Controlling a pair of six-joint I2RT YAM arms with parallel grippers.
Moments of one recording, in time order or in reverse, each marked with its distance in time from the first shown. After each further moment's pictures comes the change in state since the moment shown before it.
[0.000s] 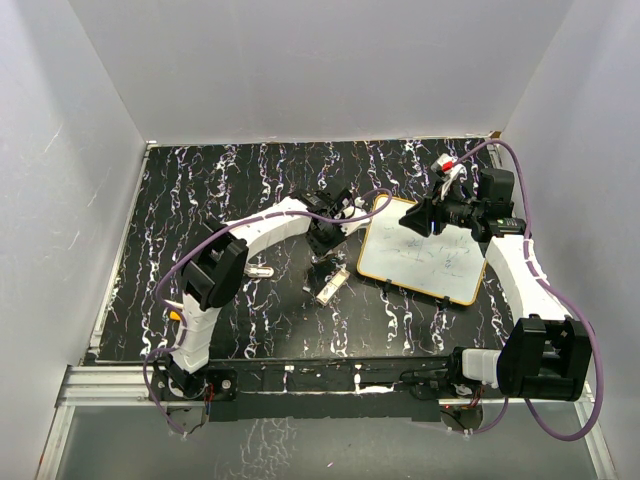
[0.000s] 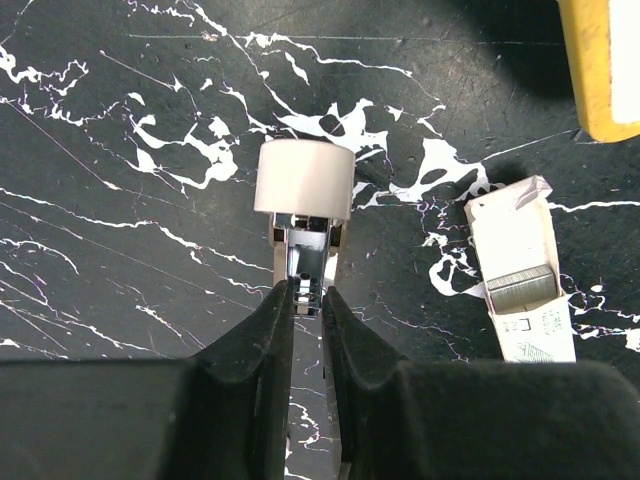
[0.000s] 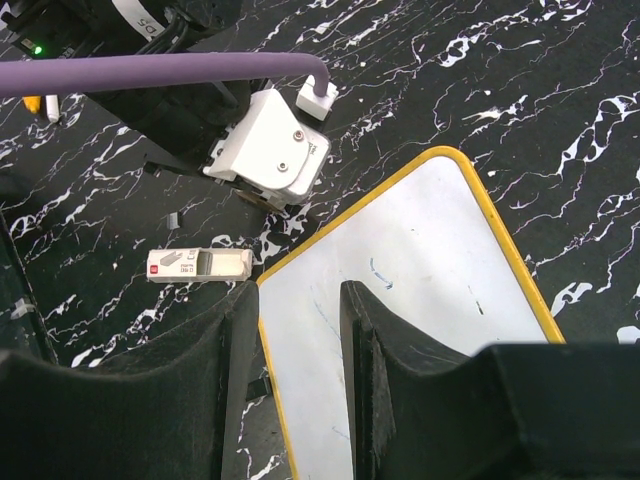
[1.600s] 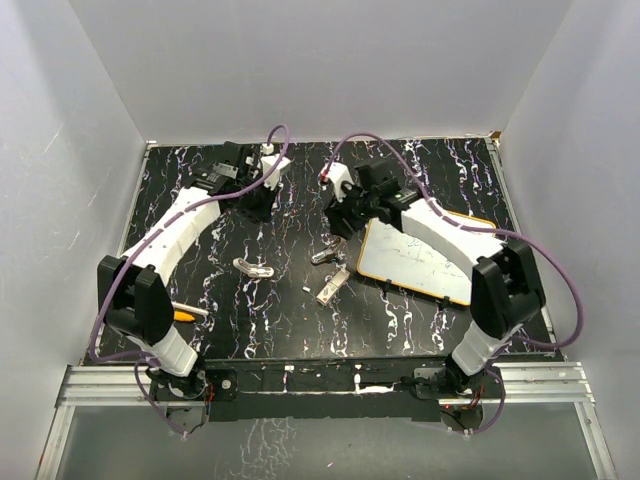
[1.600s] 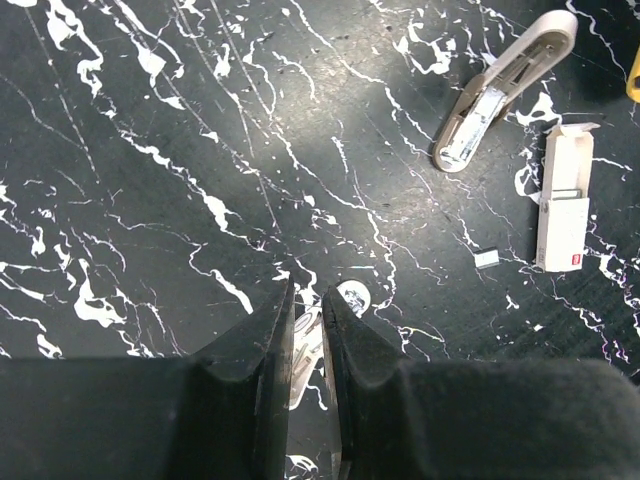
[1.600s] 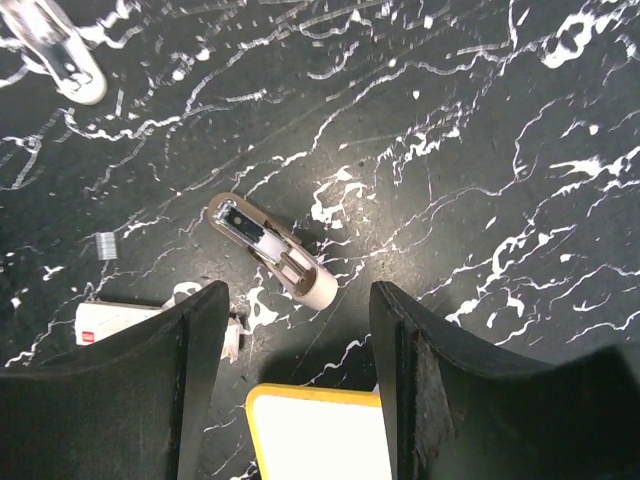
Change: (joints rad) left arm 0.379 -0.475 -0.220 0.028 0.193 -0.080; right arm 0.591 0.397 0.351 -0.126 0.621 -0.055
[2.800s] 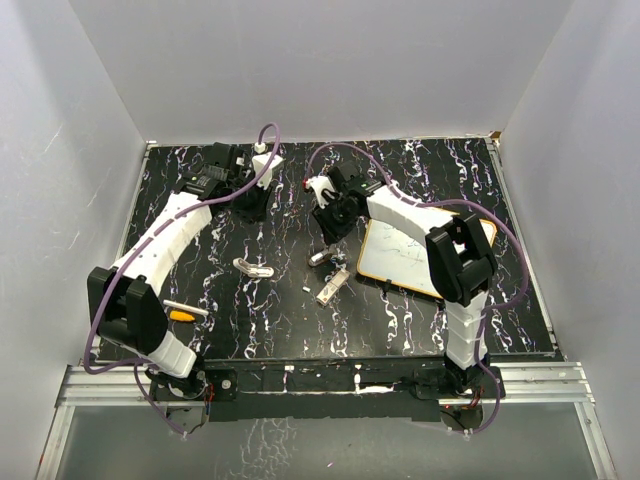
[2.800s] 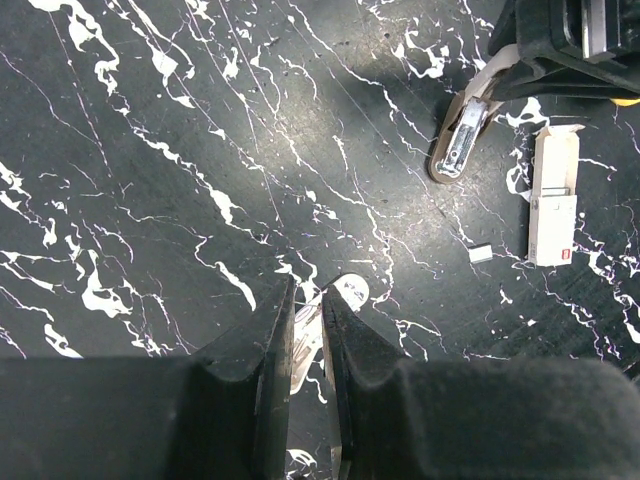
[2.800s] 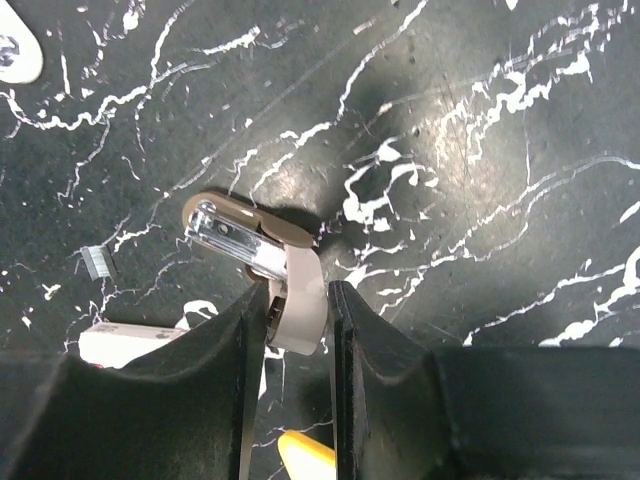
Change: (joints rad) left arm 0.043 -0.066 -0.034 0.013 0.027 -0.003; right arm 0.057 0.340 0.246 -0.229 0.064 0.116
